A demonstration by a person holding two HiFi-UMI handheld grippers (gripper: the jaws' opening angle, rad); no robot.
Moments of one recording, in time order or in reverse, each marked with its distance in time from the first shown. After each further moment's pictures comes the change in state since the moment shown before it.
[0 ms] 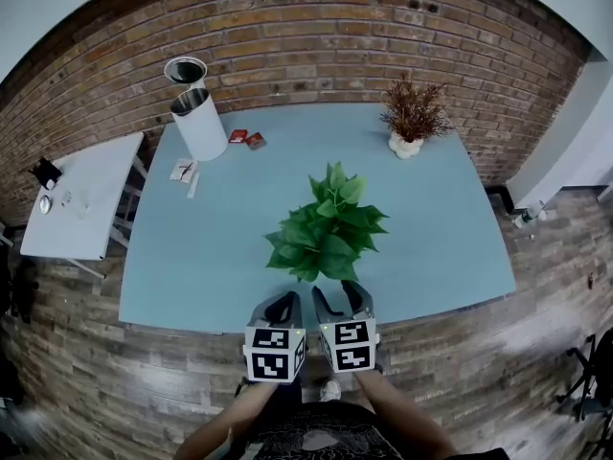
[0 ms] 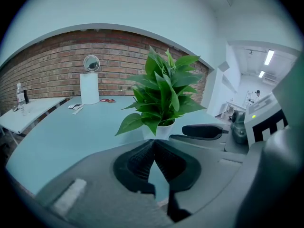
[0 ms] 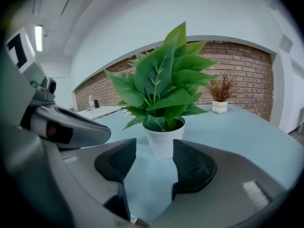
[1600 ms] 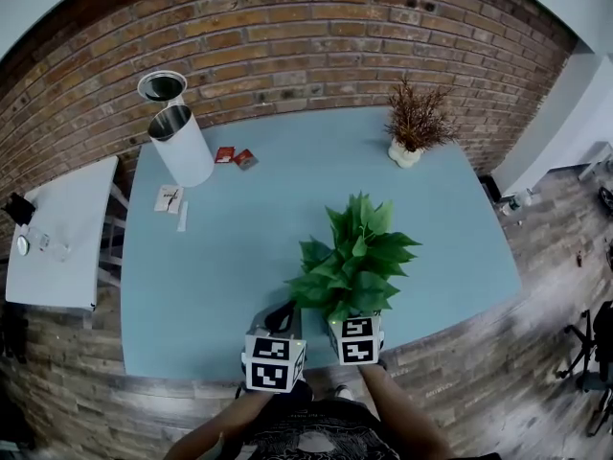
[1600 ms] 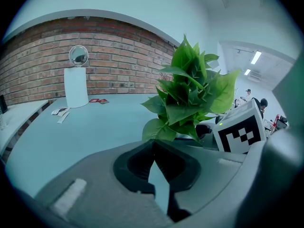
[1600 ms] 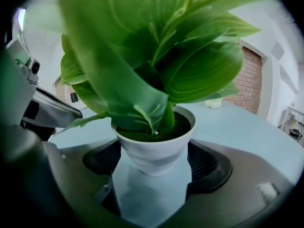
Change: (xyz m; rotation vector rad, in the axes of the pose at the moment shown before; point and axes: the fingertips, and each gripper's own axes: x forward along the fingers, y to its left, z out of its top) left arm 0.049 0.063 0.021 0.081 0.049 -0.156; right arm 0.089 -0.029 0.002 0.026 0.063 -0.194
